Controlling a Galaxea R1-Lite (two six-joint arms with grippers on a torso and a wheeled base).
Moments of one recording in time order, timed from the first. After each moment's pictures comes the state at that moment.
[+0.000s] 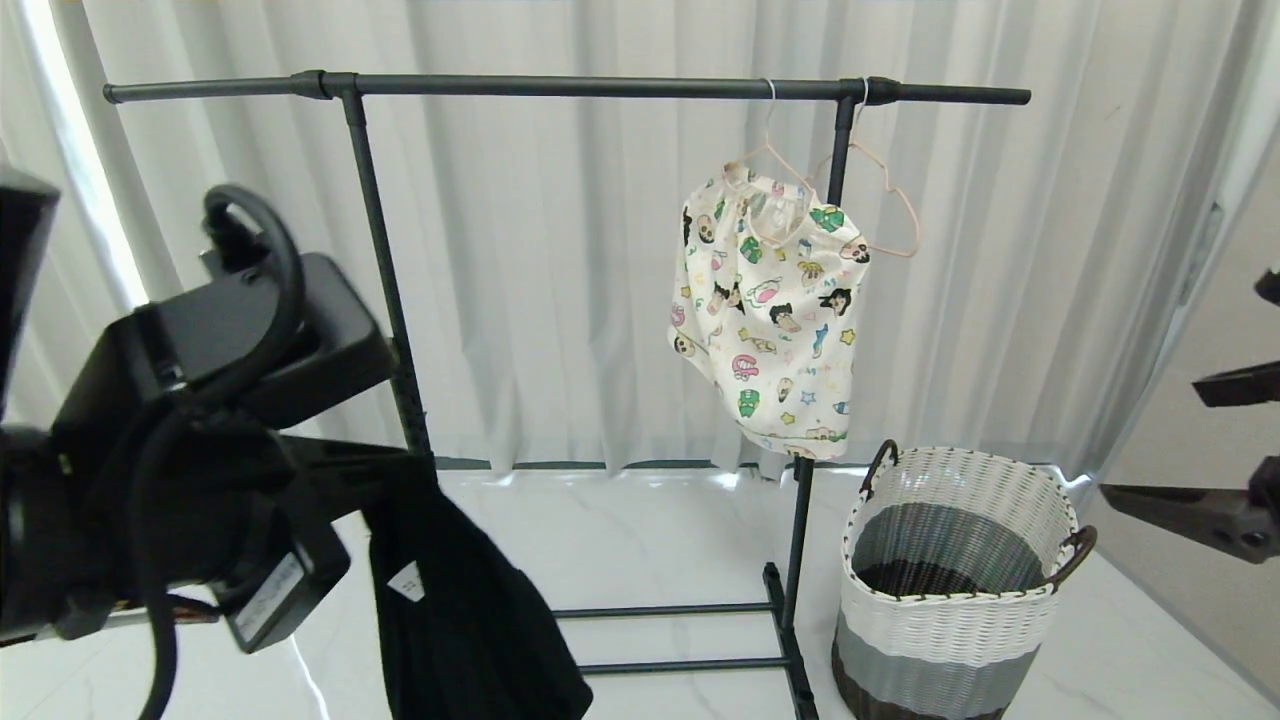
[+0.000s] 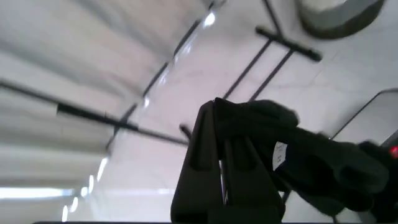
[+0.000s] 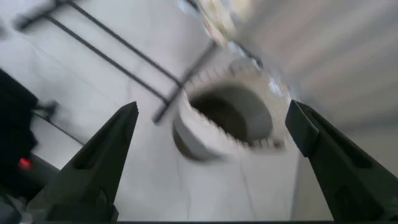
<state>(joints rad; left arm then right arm) -0.67 1.22 -1.05 0.45 0.24 0.46 0.58 1.14 -1.14 0.56 -0.22 -0.24</state>
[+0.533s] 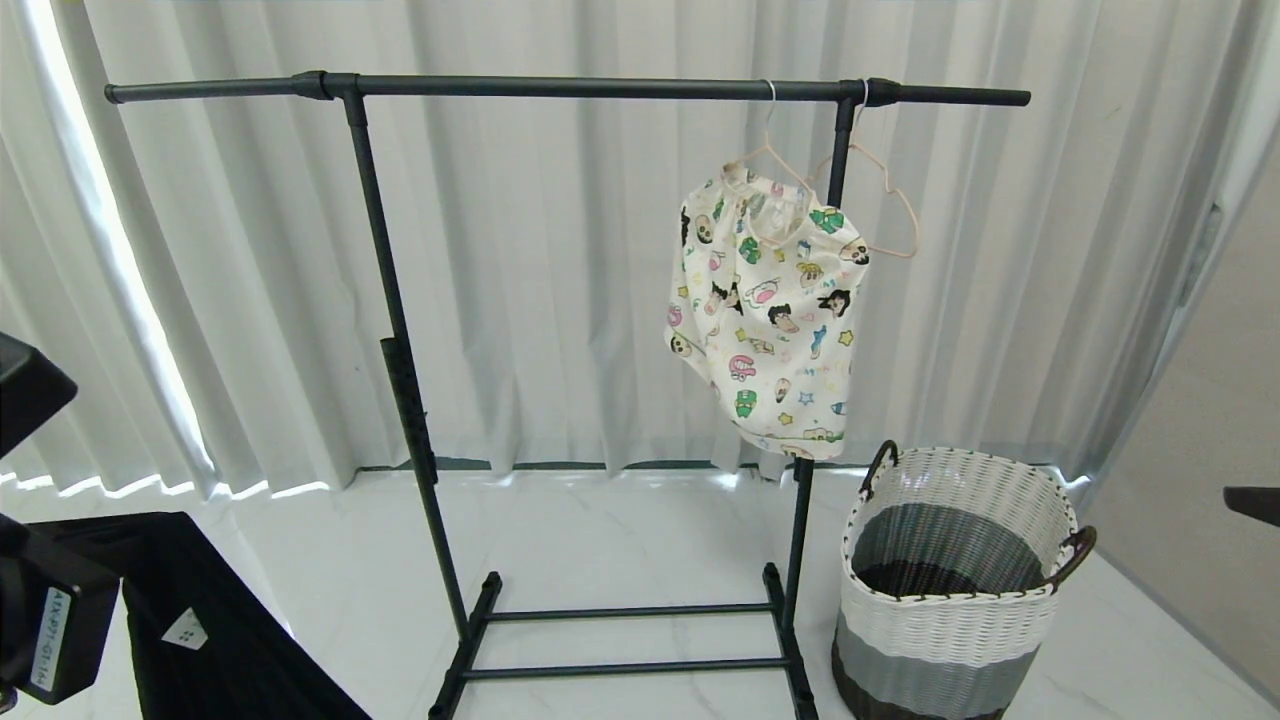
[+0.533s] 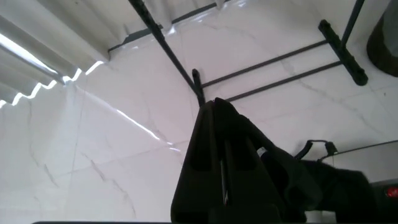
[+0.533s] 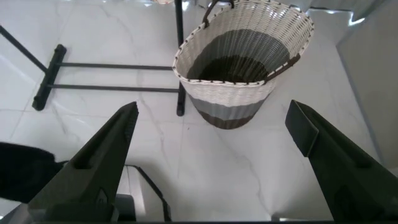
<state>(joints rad) -0.32 0.98 -0.84 0.44 0.22 0.22 0.27 0.99 -1.00 0.55 -0.10 0.11</state>
